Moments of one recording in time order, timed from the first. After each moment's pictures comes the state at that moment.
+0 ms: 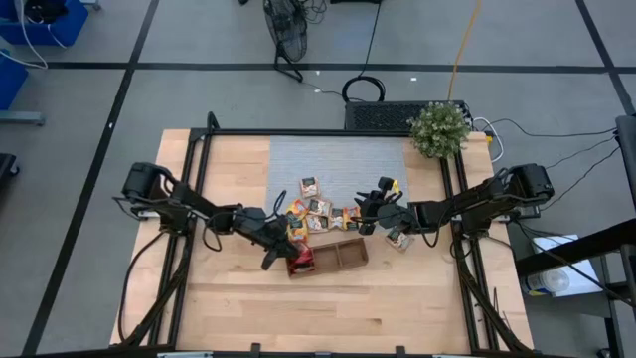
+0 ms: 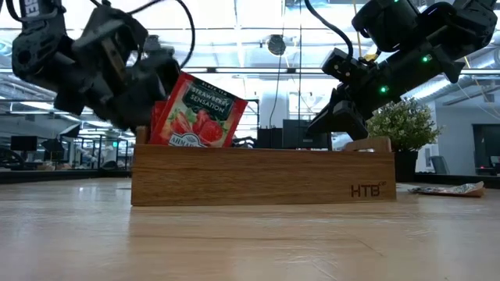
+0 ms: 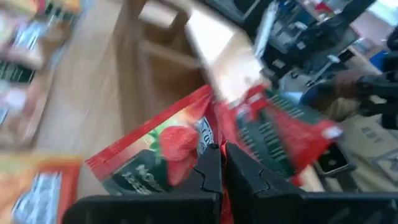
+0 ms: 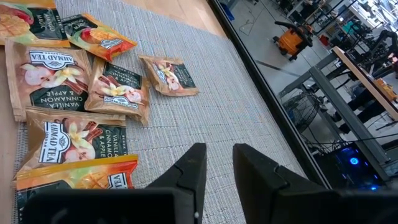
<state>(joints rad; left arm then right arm) -0.12 1.68 0.40 0.94 0.30 -0.53 0.11 1.47 0.50 0.42 0.73 -0.22</state>
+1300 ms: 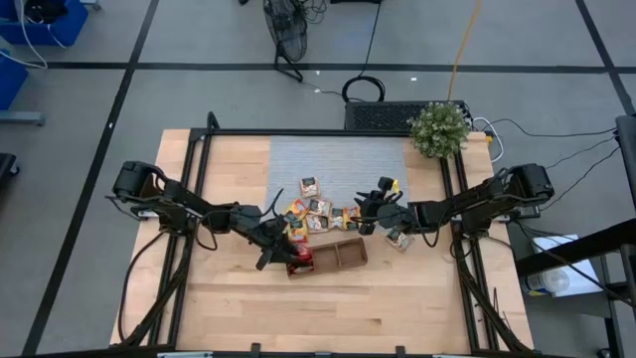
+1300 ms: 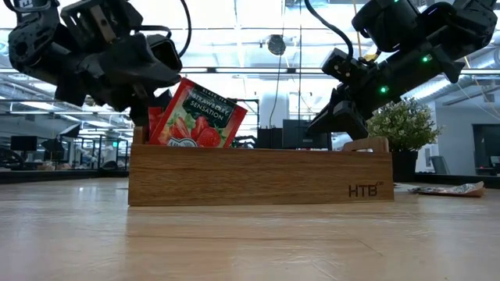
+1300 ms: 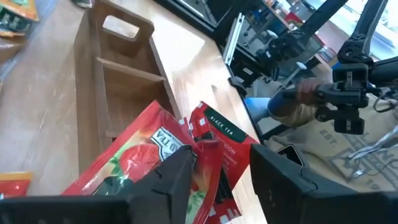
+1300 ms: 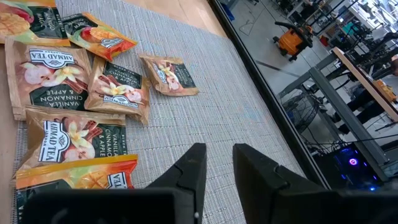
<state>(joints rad) -0.13 1.61 0.40 0.94 0.38 -0.59 0.11 1.47 0.50 0.42 0.73 -0.23</state>
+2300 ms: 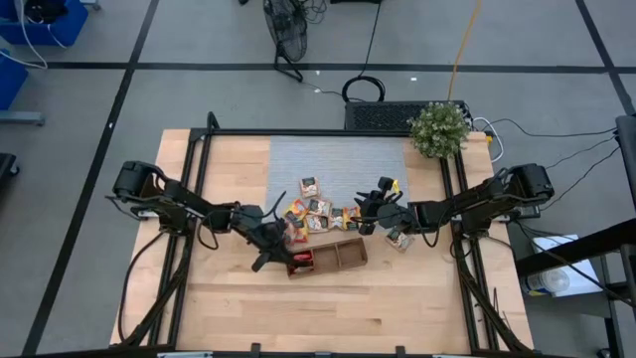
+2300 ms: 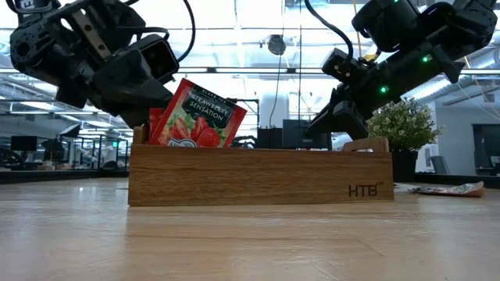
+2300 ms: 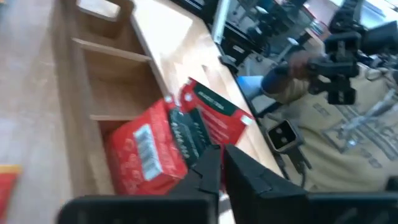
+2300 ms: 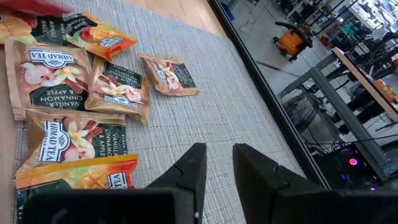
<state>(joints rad) -0.12 1.61 0.40 0.90 0.48 -0.50 0.11 1.47 0.50 0.42 0.73 -0.23</state>
